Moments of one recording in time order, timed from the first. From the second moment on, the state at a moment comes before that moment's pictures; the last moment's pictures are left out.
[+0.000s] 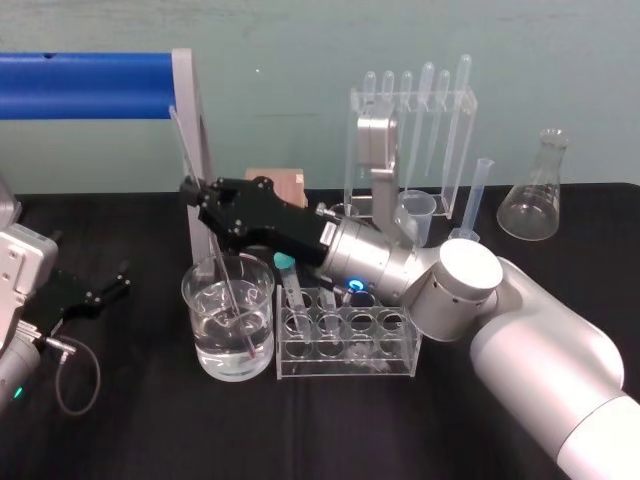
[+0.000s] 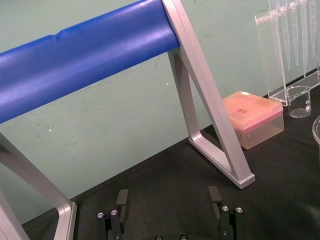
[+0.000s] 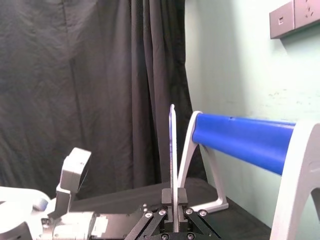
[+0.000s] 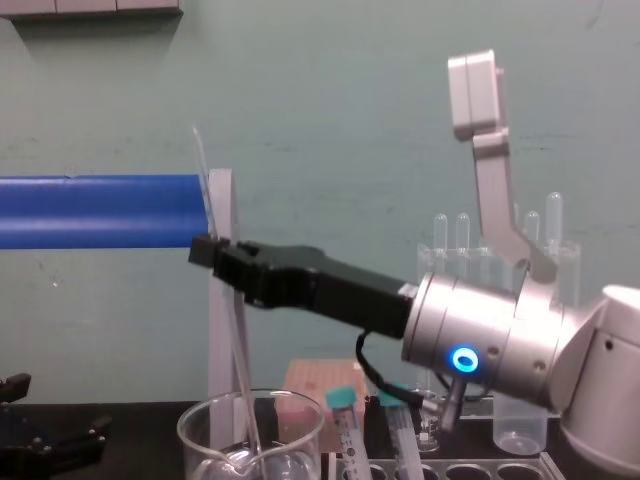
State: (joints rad) left arm -0.20 0.60 0.45 -1.41 -0.25 -0.12 0.03; right arm 0.64 0.12 -0.59 -0.98 0.62 -0.22 0.85
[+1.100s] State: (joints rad) left arm -0.20 0.60 0.45 -1.41 -0.25 -0.12 0.03; right arm 0.41 0.49 -0.38 -1.59 0.83 -0.04 0.65
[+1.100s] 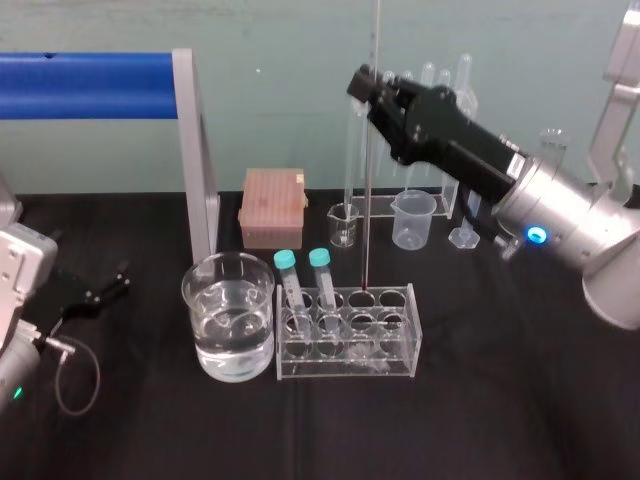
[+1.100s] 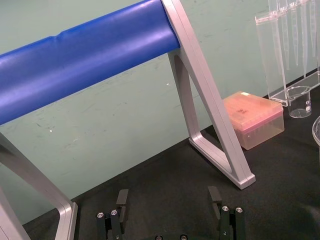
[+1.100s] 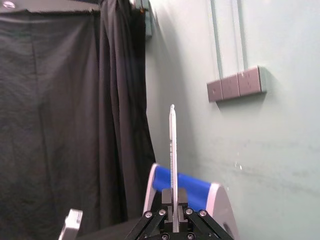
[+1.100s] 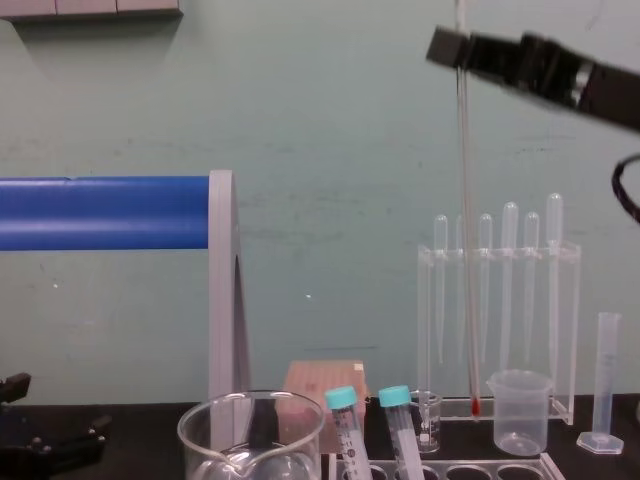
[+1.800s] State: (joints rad) left arm -0.20 0.60 0.45 -1.41 -0.25 -0.12 0.03; right arm 0.44 0.45 -0.47 -1.43 0.74 -0.11 0.67
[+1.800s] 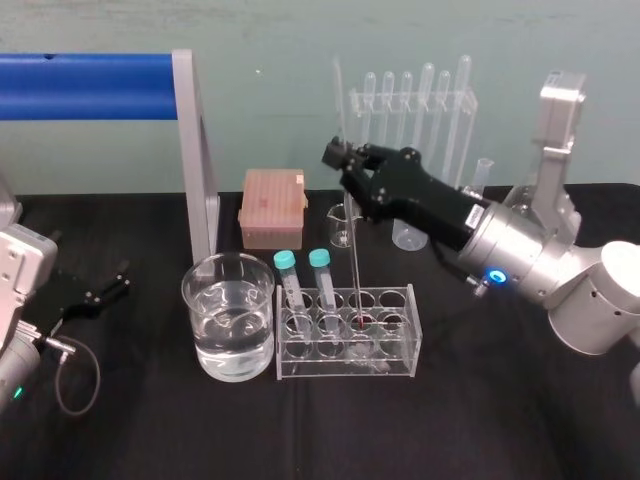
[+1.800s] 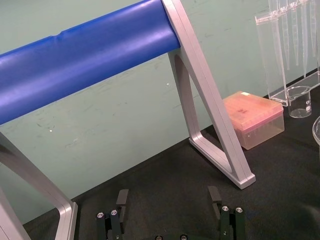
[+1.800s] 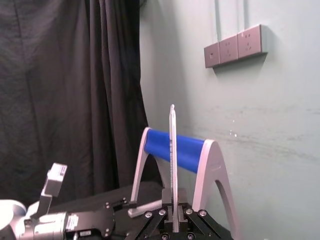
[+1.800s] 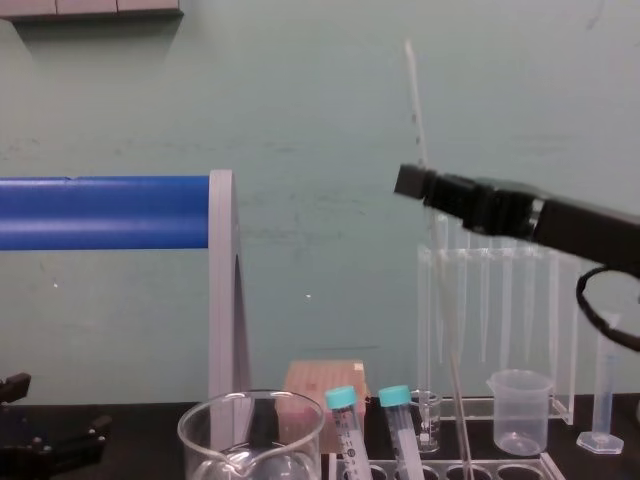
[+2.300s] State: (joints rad) left arm -0.20 0.60 0.45 -1.41 -0.25 -0.12 0.03; right arm 0.46 0.42 -0.50 -1.33 0.64 -0.16 0.70
